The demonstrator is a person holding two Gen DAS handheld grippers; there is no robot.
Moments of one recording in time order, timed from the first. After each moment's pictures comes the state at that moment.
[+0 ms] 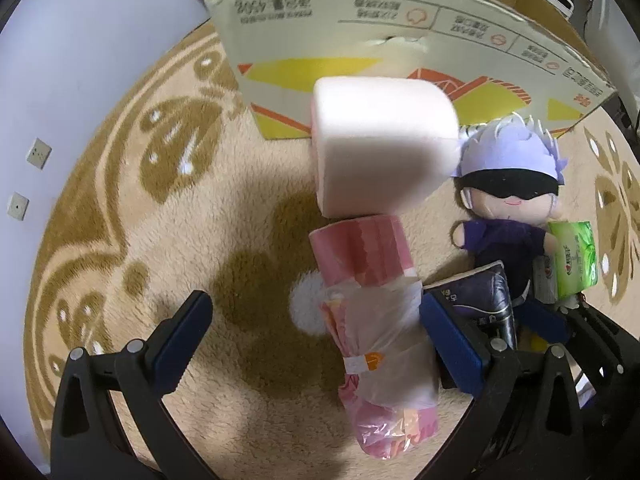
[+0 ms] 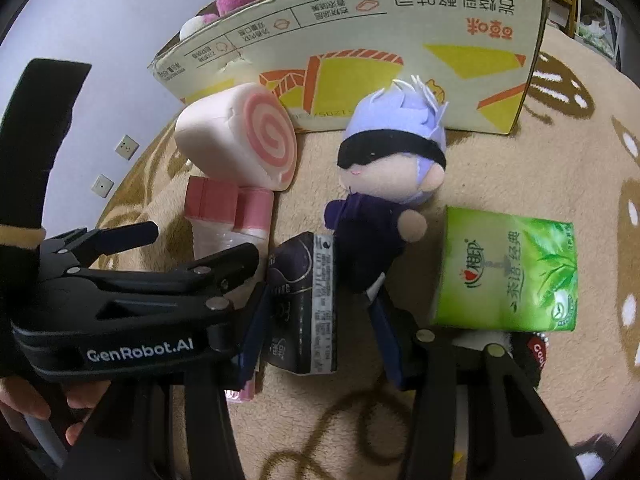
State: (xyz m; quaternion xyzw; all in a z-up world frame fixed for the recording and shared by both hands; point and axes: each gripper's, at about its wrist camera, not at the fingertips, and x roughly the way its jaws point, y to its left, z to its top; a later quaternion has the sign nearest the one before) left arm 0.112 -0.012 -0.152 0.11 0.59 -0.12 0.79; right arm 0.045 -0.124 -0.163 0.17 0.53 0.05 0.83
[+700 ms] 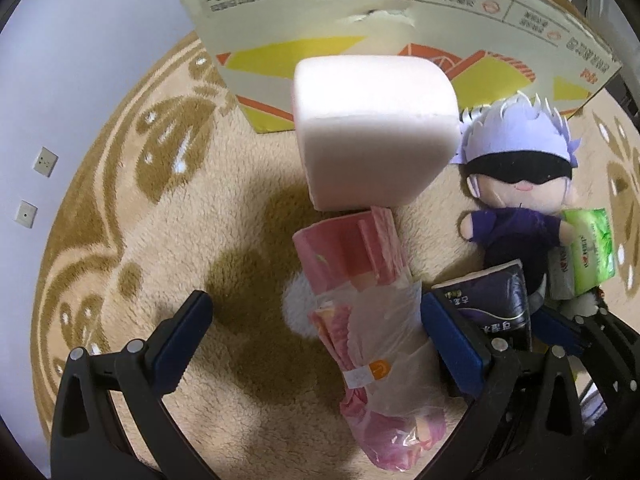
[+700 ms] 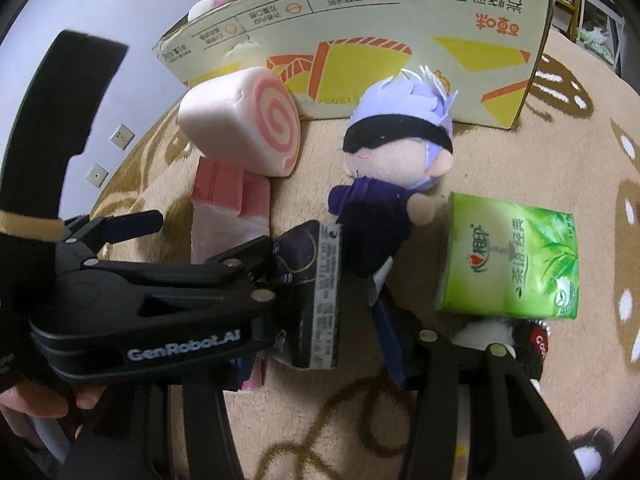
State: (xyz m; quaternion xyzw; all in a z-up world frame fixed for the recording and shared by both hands) left arm 0.109 -0.032 -0.175 0.14 0.59 -0.10 0.79; right arm 0.041 -0.108 -0.169 0.15 0.55 0.05 0.82
